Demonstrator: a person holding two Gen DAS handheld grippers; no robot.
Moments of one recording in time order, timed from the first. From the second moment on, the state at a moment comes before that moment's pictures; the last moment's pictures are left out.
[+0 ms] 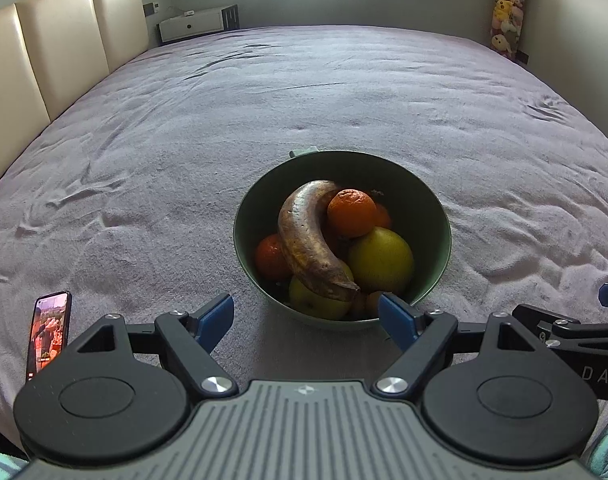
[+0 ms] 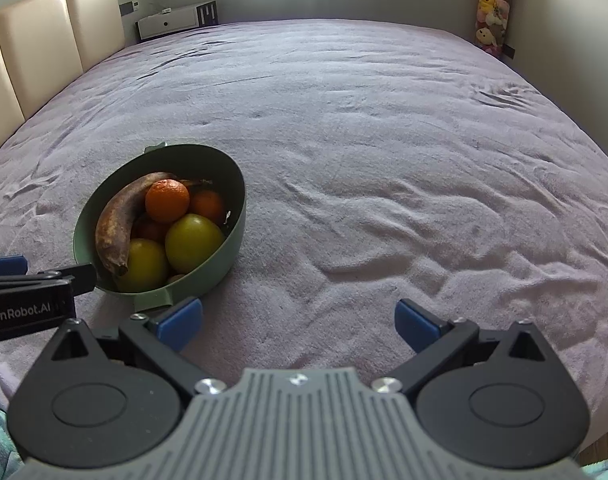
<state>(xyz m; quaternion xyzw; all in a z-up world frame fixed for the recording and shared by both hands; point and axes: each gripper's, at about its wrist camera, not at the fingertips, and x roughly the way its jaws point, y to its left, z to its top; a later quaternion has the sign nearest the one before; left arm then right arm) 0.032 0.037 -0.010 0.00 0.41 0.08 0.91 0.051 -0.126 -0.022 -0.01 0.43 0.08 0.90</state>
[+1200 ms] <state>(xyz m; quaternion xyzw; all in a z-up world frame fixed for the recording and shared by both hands) 0.031 0.038 -0.008 0.00 0.41 0.08 0.91 0.051 -0.124 -0.024 -0.02 0.43 0.08 0.90</state>
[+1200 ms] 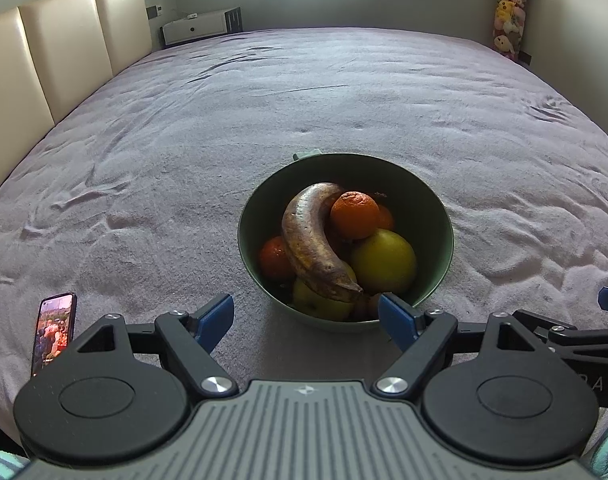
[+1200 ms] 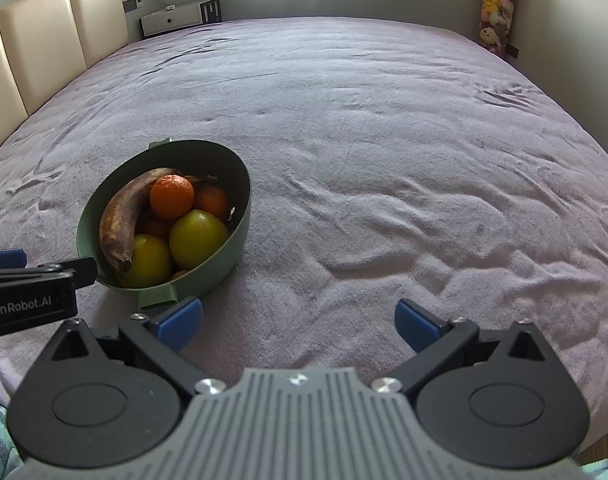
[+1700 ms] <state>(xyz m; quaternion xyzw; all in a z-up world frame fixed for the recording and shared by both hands) 0.030 0.036 -0.007 0.02 0.41 0.08 0.91 0.051 -0.124 -0.025 -0.02 0.43 0.08 0.90</state>
